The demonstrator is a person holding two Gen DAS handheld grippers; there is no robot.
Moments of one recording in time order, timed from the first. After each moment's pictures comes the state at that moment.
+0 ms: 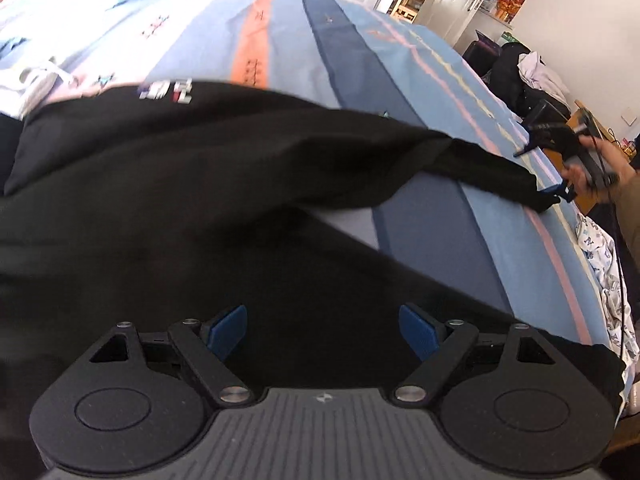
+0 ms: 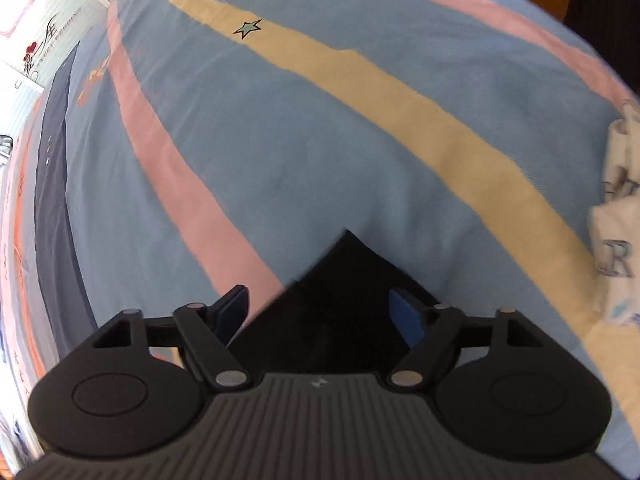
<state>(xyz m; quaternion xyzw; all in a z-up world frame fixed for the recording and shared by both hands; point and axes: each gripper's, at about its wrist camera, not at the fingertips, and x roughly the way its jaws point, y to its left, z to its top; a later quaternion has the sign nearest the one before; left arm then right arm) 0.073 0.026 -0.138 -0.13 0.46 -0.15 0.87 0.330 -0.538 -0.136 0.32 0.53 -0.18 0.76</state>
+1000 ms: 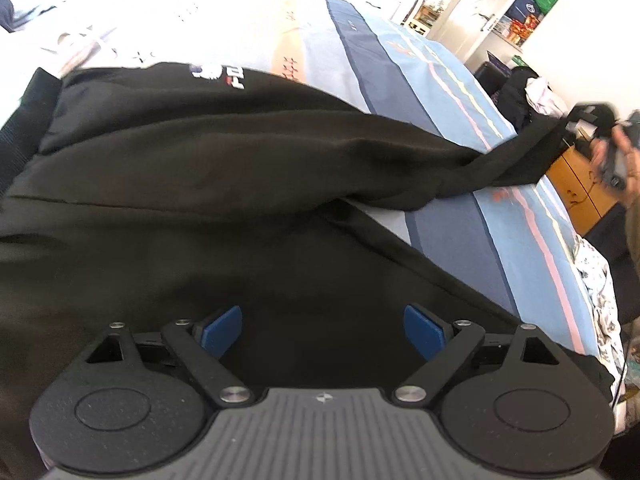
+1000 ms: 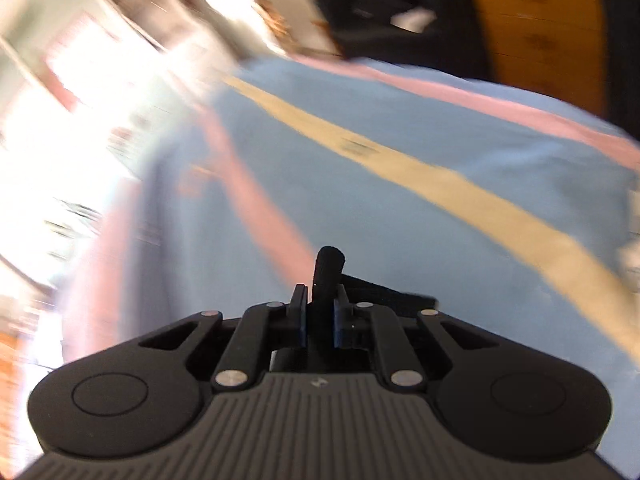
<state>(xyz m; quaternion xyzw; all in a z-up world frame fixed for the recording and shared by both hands) 0.058 0.066 -0.141 -0.17 0.45 -0.13 0.87 0.308 -0.483 -0.056 0.37 0.28 -0.08 0.88</state>
